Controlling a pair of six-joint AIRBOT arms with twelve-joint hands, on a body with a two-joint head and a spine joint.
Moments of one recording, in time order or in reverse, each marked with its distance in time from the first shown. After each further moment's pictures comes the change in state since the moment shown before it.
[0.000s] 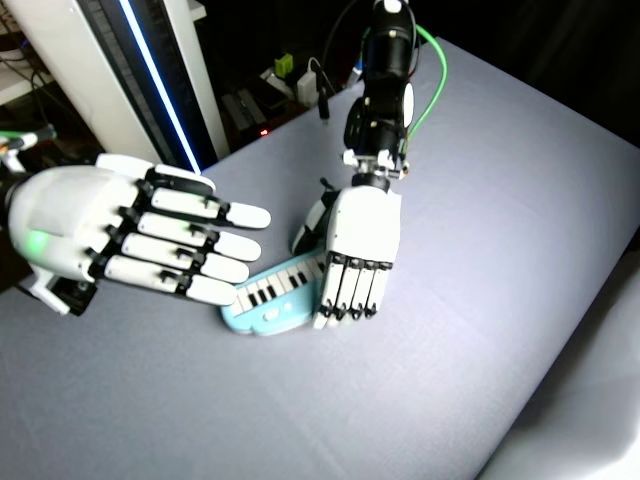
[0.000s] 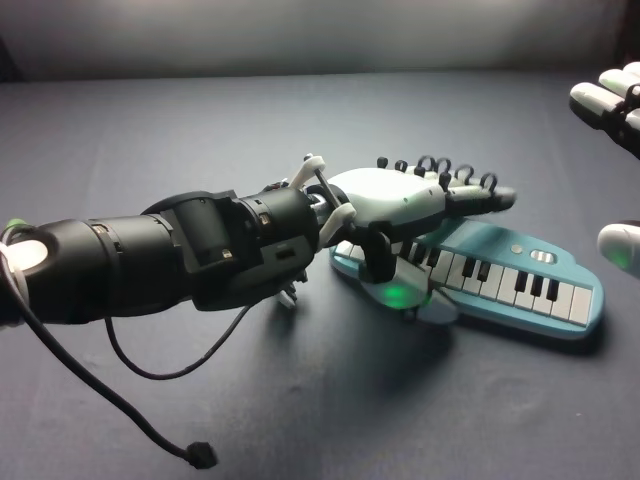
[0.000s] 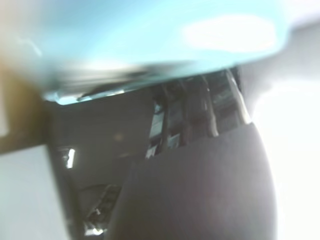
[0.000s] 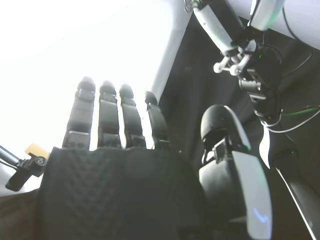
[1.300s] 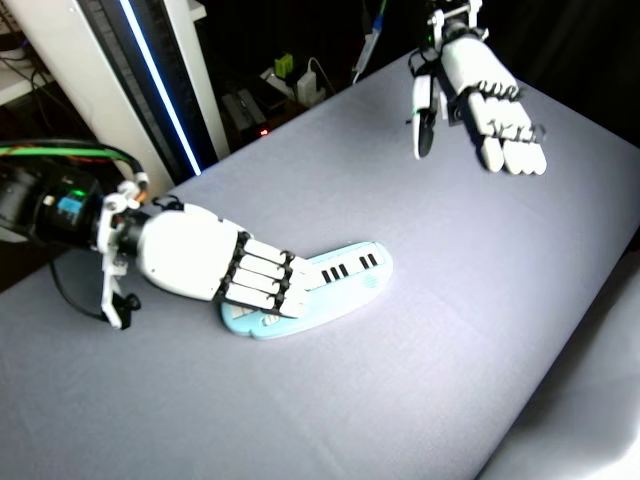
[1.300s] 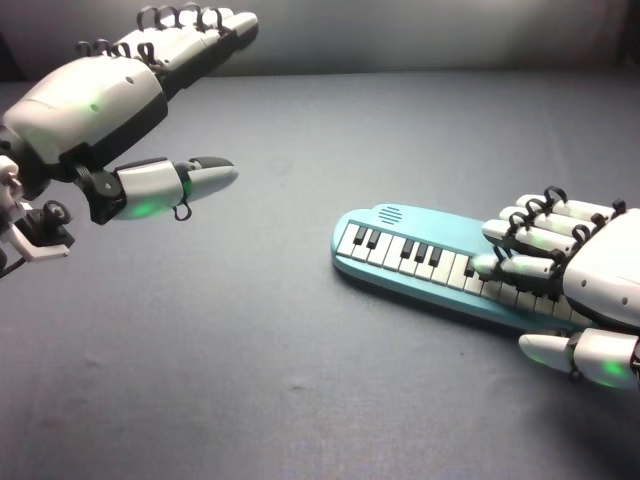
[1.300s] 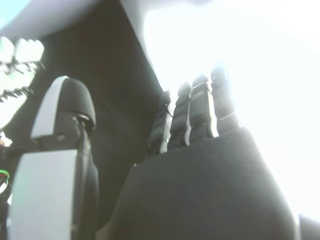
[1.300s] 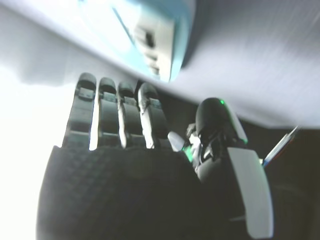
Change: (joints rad) left arm 0.210 0.591 -0.395 -0.500 -0.546 0.371; right arm 0.195 -0.186 0.133 -0.019 -0.629 -0.267
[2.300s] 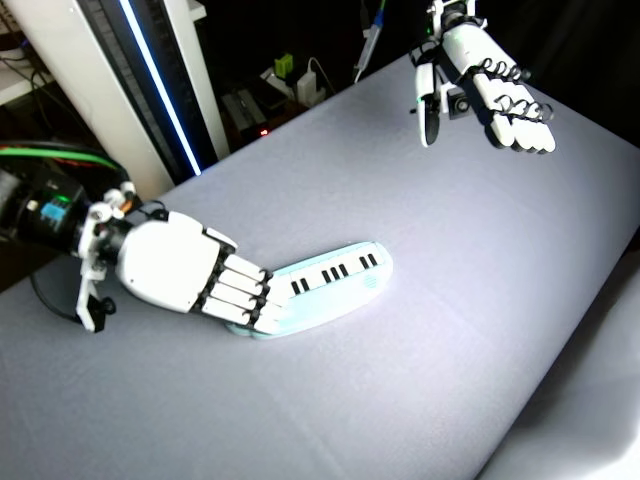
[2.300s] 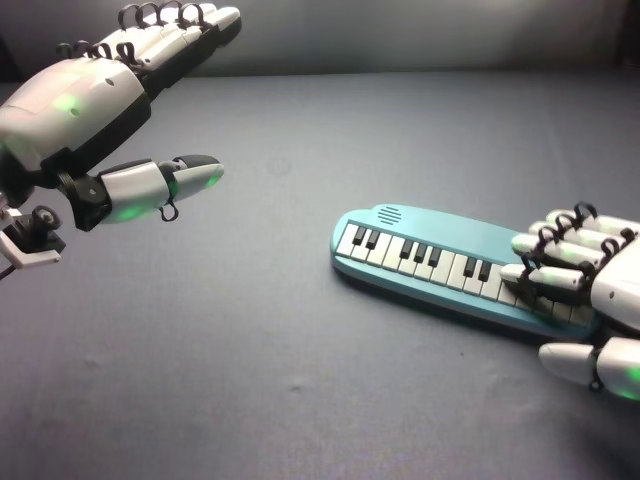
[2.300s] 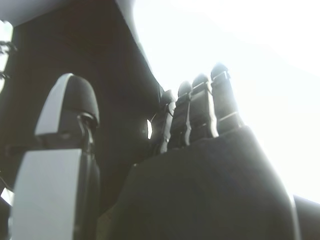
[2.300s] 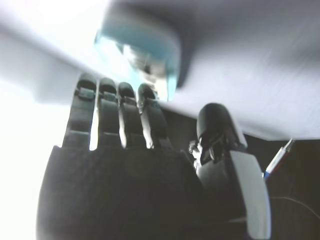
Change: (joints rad) left arm 0.039 0.019 -0.019 -0.035 -0.063 0.008; right arm -0.057 0.035 -0.026 0.053 0.023 -0.003
